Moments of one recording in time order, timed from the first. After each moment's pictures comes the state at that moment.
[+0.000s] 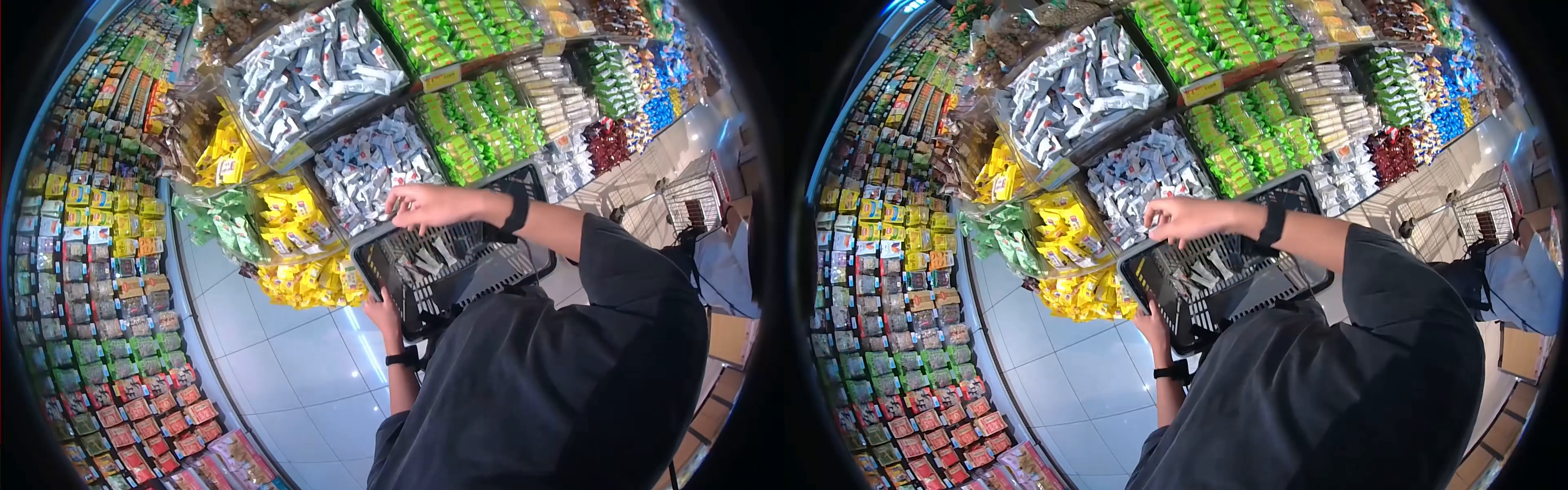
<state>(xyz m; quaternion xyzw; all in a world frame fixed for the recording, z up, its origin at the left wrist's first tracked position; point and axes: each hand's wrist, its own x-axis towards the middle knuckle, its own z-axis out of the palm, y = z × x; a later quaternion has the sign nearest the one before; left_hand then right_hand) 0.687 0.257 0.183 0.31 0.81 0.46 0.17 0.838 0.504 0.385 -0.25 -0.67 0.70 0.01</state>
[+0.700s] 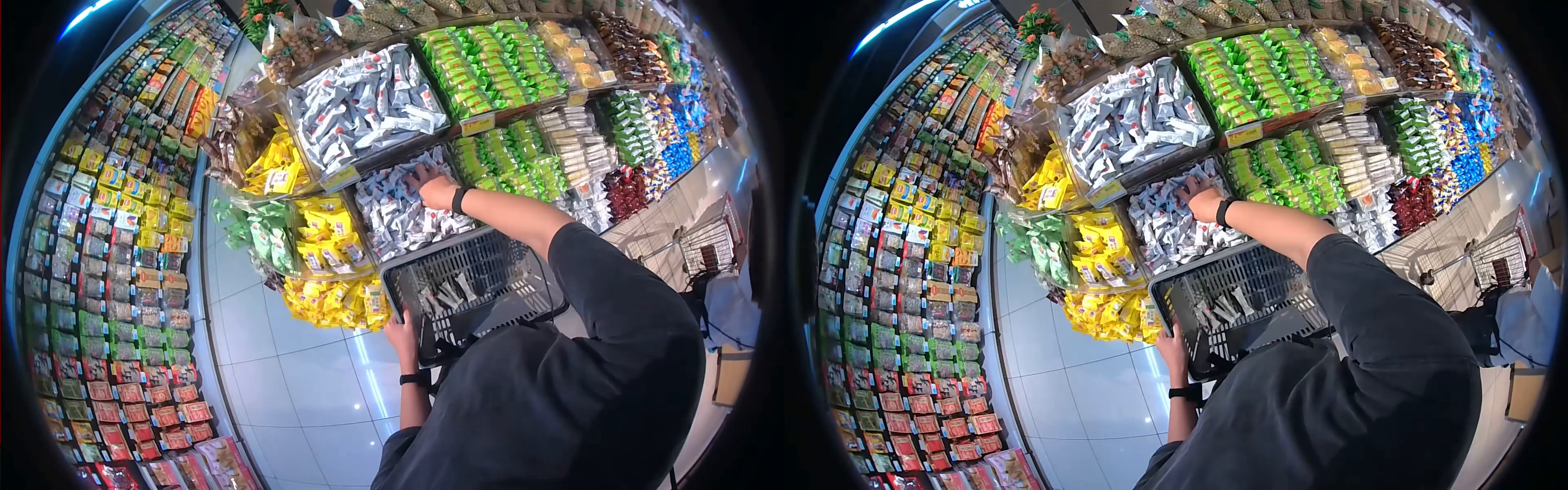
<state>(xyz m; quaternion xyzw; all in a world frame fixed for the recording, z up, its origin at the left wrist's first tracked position) 0.688 0.258 0.195 0.30 0.83 0.43 0.19 0.757 0.620 0.276 -0.36 -0.93 0.06 -0.04</state>
